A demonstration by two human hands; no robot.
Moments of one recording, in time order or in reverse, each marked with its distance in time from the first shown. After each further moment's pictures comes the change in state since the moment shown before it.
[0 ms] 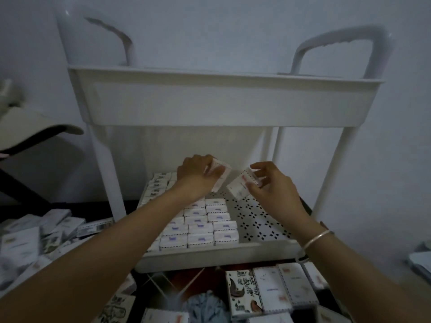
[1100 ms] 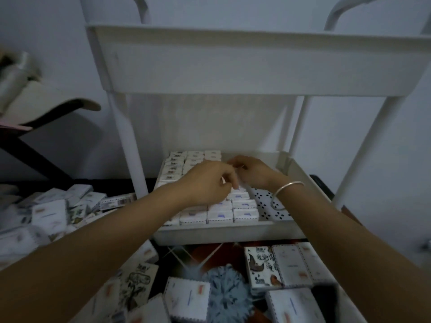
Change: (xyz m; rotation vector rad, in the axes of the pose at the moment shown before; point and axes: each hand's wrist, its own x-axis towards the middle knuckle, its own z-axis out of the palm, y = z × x) left_hand -0.056 -0.003 -0.015 0.013 -0.305 0.175; right_hand 0.043 -0.009 0.070 -0.088 -0.574 0.050
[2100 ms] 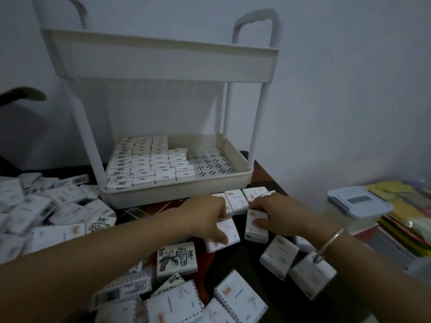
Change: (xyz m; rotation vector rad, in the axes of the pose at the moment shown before) left_hand -0.087 0.116 0.084 0.198 -0.368 0.128; right_hand -0.276 0.039 -0.029 -0.613 -0.112 0.200
